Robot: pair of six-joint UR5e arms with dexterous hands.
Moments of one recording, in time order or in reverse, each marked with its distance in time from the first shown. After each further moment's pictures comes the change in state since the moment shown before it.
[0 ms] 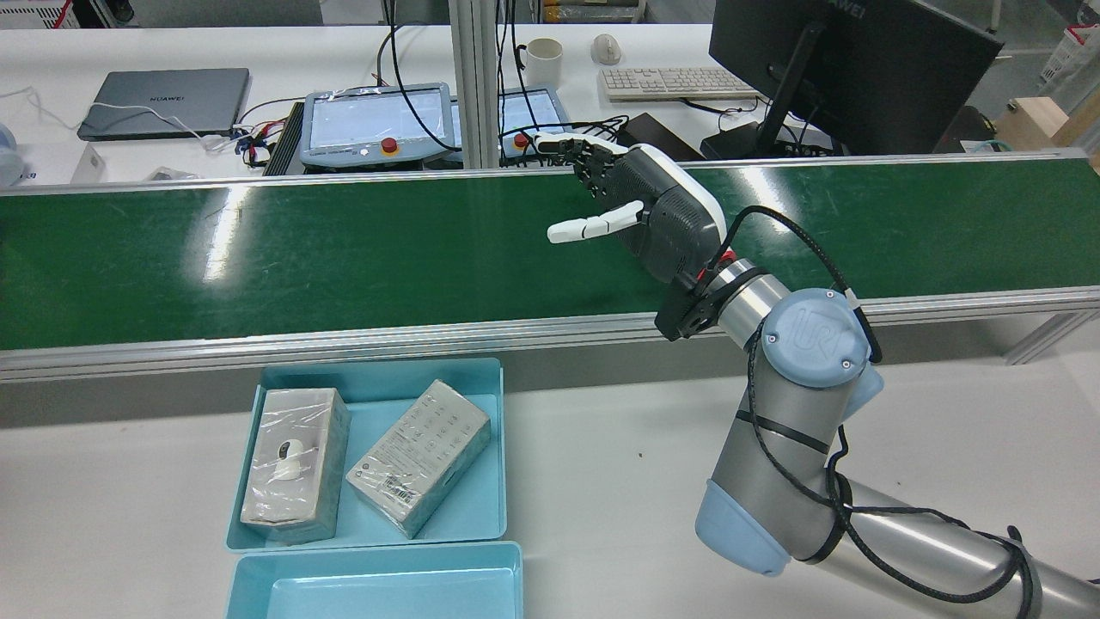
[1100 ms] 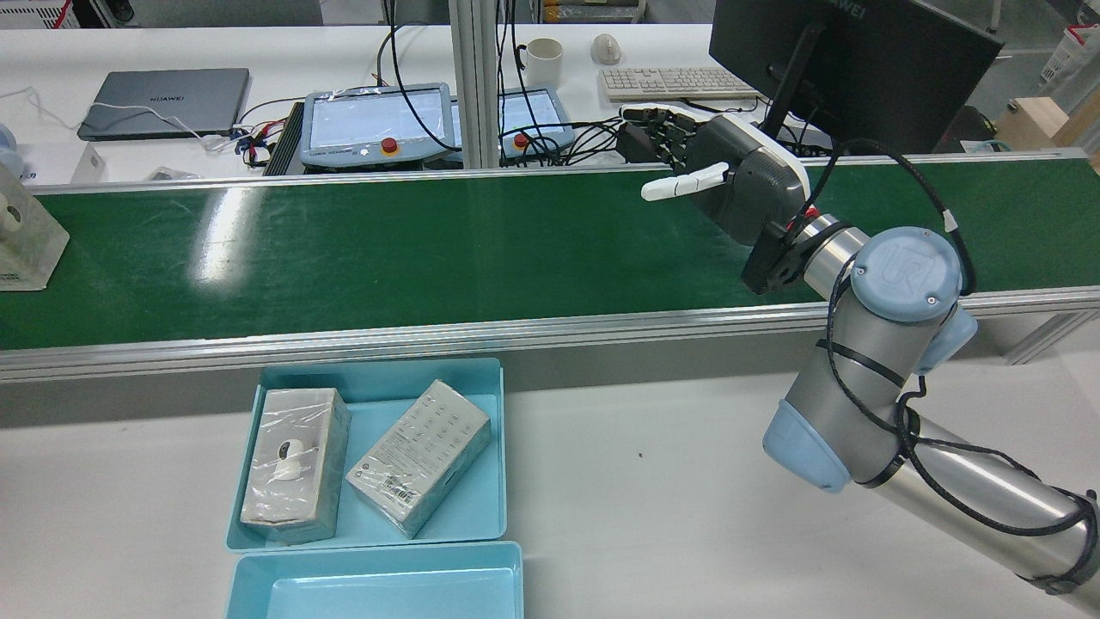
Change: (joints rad) left arm 0.000 0.000 0.000 0.000 0.000 0.000; right arm 0.165 -0.085 -0.020 0.002 -0.168 0.092
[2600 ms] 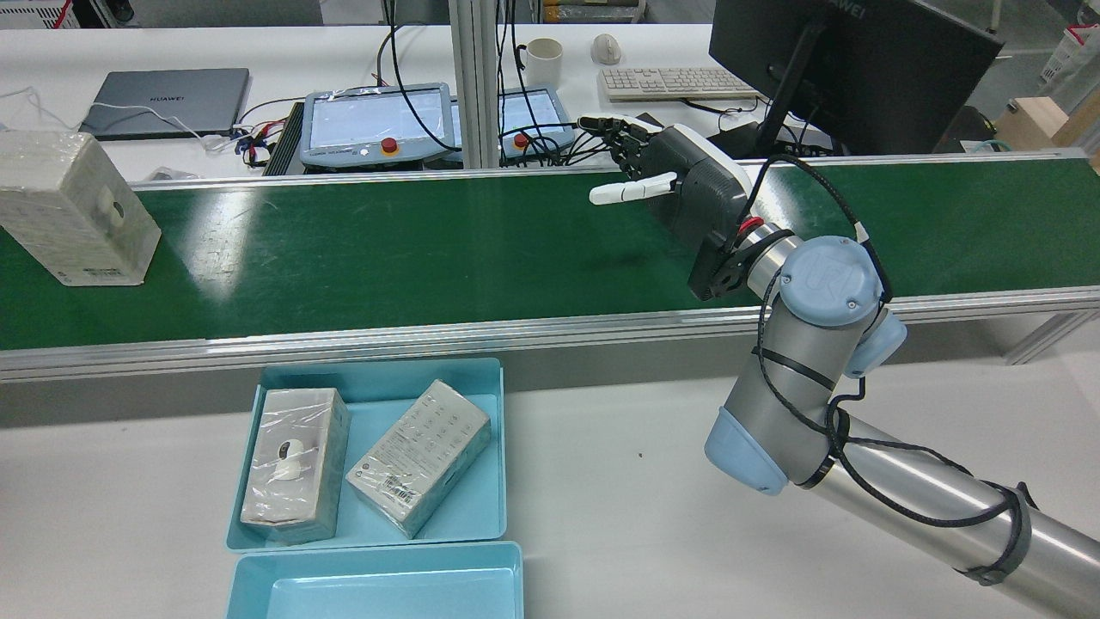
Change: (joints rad) left arm 0.000 0.000 0.000 0.000 0.000 0.000; right arm -0.056 0.095 -0.107 0.019 0.056 -0.026
